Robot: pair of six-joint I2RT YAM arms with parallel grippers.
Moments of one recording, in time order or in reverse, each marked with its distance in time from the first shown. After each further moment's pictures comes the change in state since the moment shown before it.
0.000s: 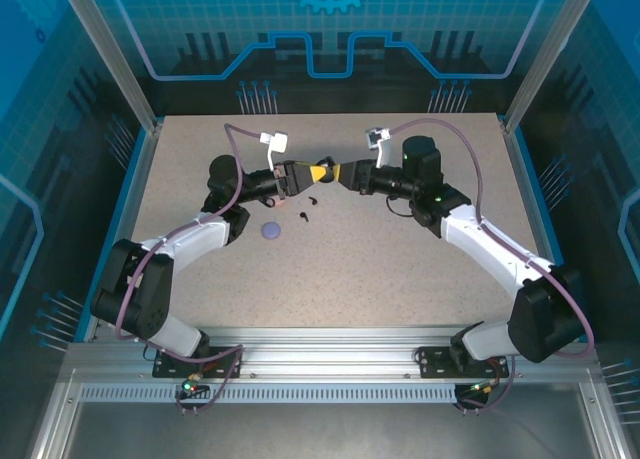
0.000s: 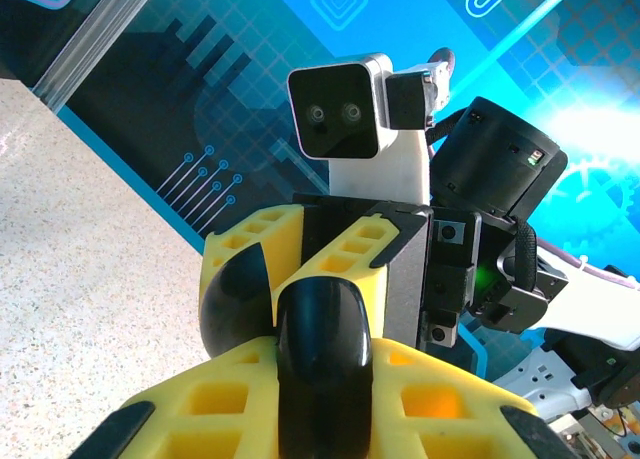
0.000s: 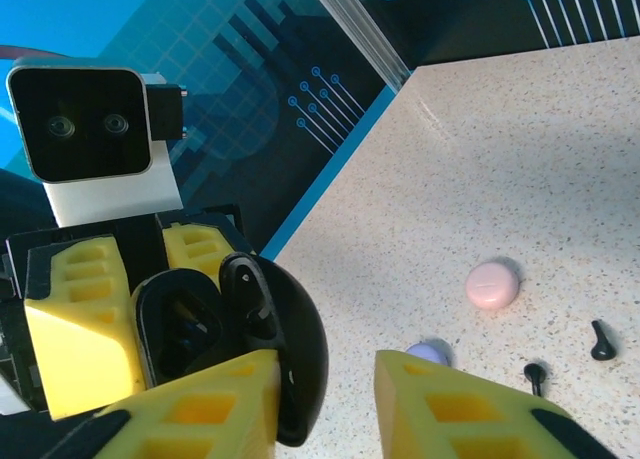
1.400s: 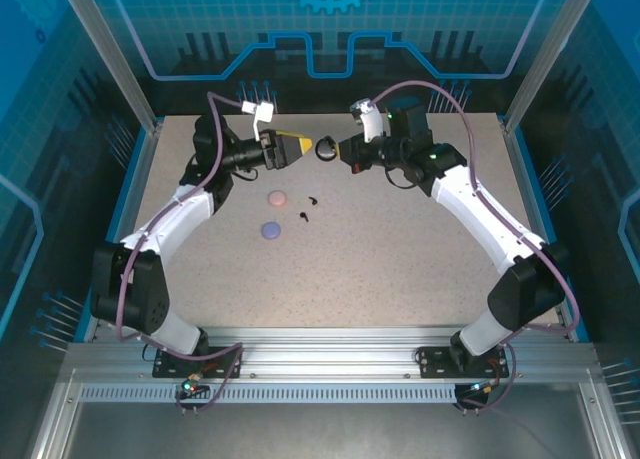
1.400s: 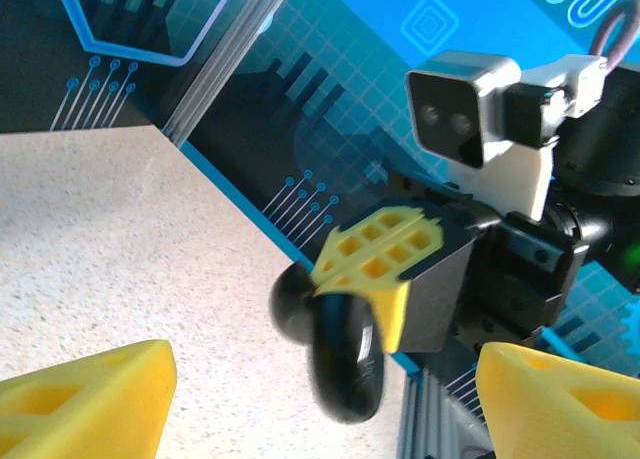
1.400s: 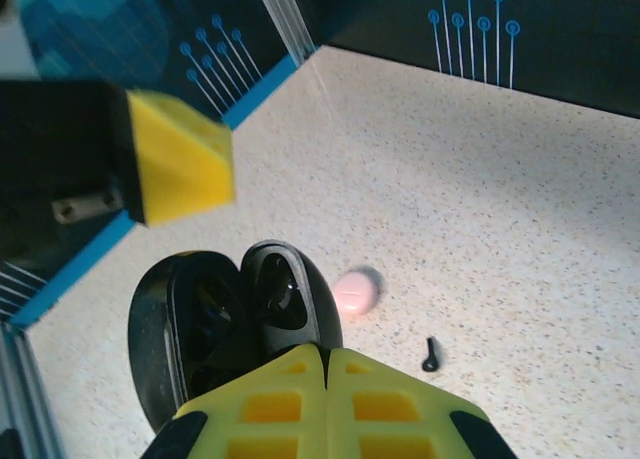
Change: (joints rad) left arm 0.131 0.015 0.337 -0.620 0.023 0.381; right arm 0.005 0.208 0.484 -0.542 0.178 -0.440
